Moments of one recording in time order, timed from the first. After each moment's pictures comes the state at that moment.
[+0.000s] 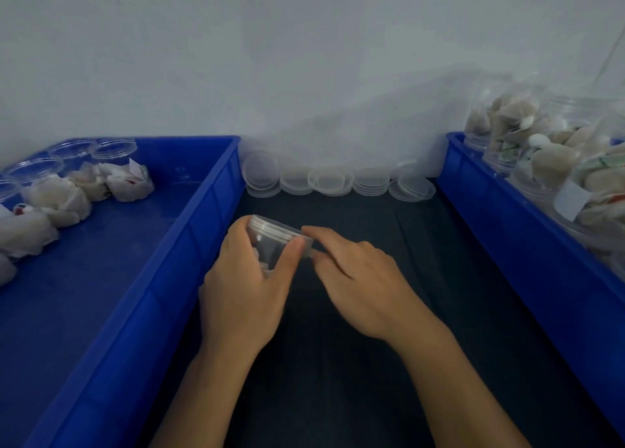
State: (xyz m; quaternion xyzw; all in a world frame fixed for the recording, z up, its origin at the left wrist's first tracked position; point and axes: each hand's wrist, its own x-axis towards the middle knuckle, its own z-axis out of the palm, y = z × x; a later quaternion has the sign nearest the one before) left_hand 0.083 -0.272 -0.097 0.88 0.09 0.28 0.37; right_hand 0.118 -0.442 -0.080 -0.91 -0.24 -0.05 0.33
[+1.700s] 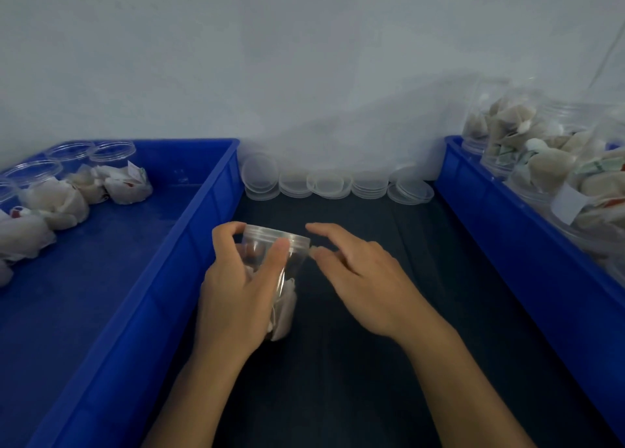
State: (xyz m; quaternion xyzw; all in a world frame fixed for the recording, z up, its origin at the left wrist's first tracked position) left_hand 0.079 -0.264 -0.098 0.83 0.08 0.24 0.49; right_hand 0.122 -0.451 -0.079 -0.89 -0.24 -0.03 0.38
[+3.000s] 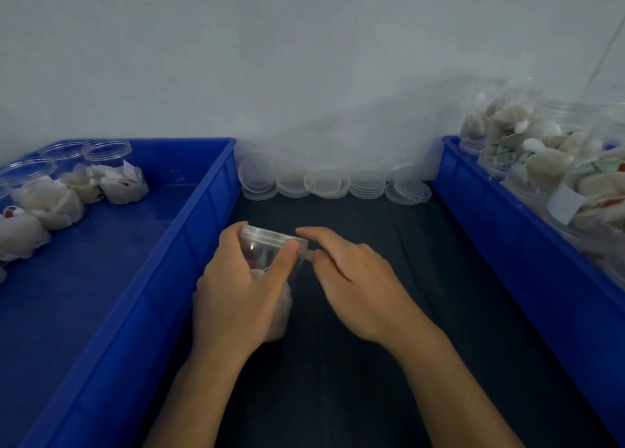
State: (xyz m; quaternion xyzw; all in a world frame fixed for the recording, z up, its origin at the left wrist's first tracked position) left_hand 0.083 -0.266 -0.095 0.86 0.10 0.24 0.43; right_hand 0.118 -0.443 -0.082 -0.90 -0.24 -0.05 0.36
